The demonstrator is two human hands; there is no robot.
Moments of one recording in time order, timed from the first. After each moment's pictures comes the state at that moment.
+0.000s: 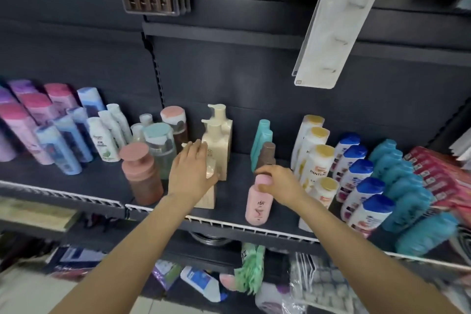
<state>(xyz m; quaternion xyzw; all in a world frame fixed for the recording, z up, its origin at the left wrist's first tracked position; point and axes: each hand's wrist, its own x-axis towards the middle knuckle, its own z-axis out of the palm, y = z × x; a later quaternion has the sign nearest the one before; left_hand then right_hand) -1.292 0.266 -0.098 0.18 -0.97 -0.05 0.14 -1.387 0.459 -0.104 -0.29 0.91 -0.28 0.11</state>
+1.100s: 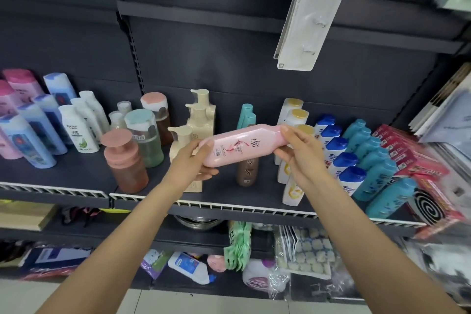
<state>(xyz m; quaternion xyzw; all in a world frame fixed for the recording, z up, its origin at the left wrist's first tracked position) -1.260 0.291 -0.081 0.17 -0.74 -0.65 0.07 -1.341 0.492 -0.052 0.01 0.61 -0.79 0.08</state>
